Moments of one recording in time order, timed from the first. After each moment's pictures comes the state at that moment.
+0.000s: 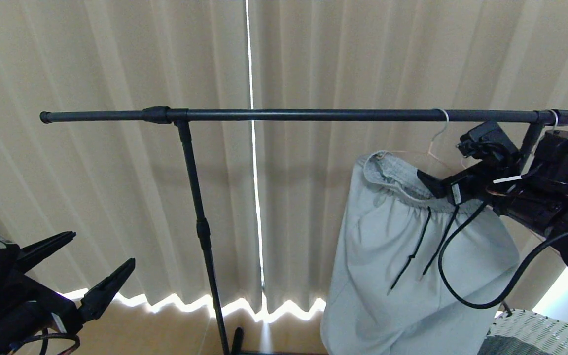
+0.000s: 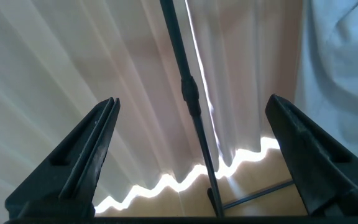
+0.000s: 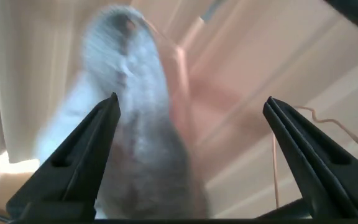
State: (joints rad) left arm -0.10 1.23 -0.03 -1.12 -0.16 0.28; right arm 0.12 1.75 -0.78 -0.89 0.00 -0.41
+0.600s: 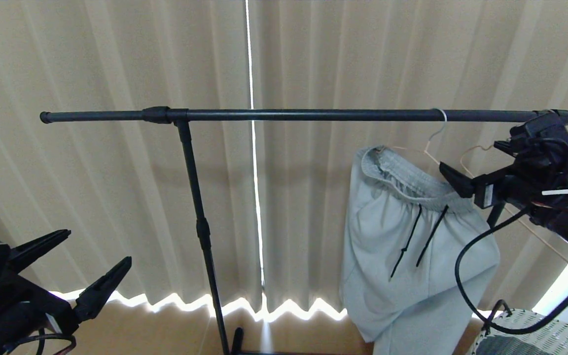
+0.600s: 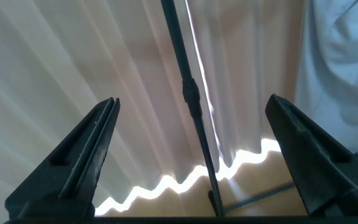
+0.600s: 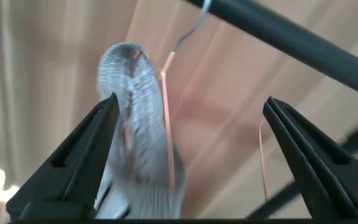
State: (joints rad) left arm -0.10 1.20 -0.03 -1.13 -0.16 0.28; right arm 0.12 1.57 -0.60 -0.98 0.00 -0.31
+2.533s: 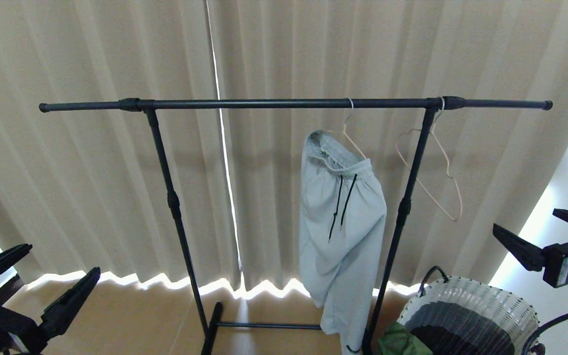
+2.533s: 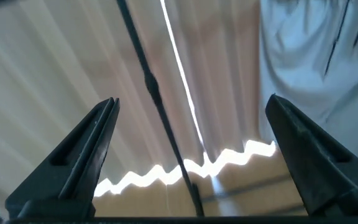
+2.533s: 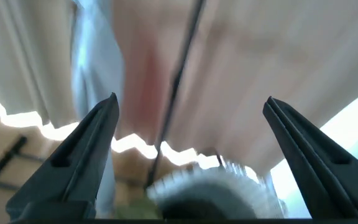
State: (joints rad) left arm 0.02 1.04 0.00 -0.99 -0.16 0.27; right arm 0.05 1.19 -0.31 -0.67 -0.01 -0.17
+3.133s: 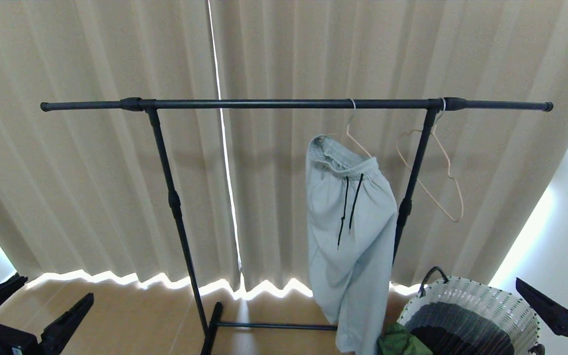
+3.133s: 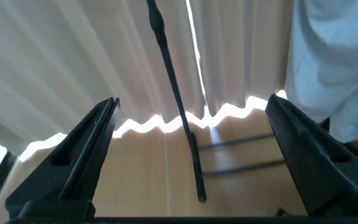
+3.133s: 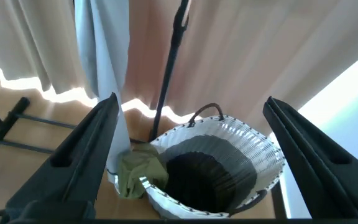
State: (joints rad) left arm 0.11 1.02 0.00 -0.77 -0.16 0.26; right arm 0.02 0.98 -0.14 -0.54 -0.01 -0.17
